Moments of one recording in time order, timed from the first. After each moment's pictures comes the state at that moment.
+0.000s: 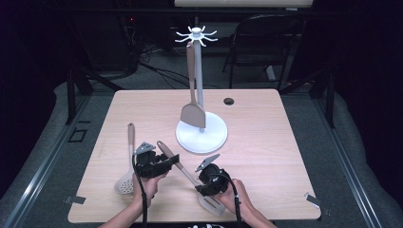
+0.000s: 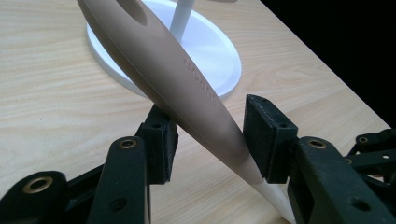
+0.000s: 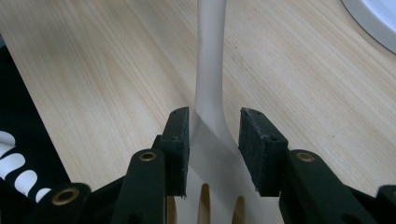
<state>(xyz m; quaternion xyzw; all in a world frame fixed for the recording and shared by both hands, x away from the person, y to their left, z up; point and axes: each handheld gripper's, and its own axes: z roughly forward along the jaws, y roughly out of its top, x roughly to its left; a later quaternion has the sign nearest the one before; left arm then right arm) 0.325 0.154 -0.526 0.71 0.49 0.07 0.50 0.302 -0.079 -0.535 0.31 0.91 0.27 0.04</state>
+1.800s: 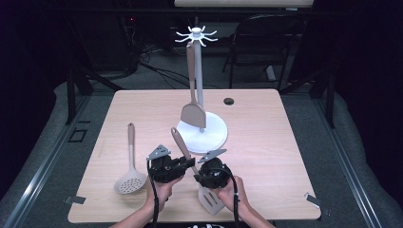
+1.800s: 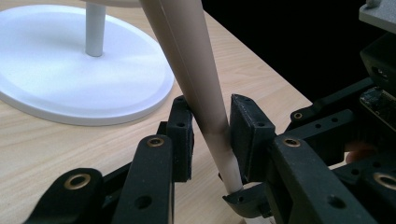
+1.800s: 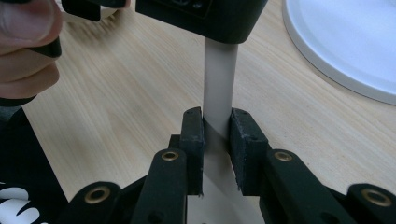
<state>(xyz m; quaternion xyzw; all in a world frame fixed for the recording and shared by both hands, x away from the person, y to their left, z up) 0.314 0.113 -0.524 0.73 0.42 0.04 0.54 0.306 -0.082 -0.517 0.36 0.87 0.33 0.06</state>
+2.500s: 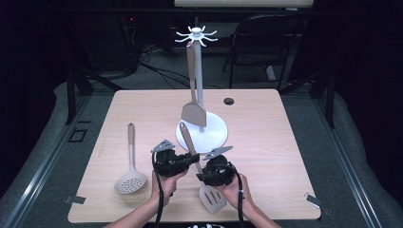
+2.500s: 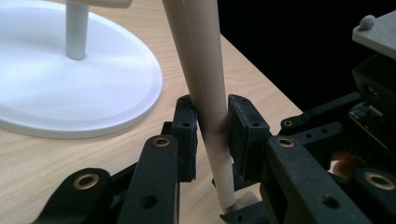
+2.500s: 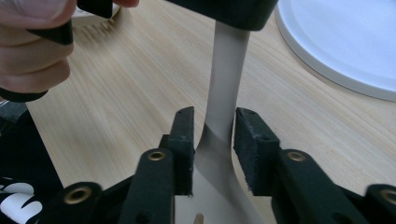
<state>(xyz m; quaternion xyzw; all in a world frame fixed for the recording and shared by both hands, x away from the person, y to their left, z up) 0.331 0.103 -0.520 0.72 0.42 0.00 0.55 0.314 -0.097 -0.517 0.36 0.87 0.35 0.05</state>
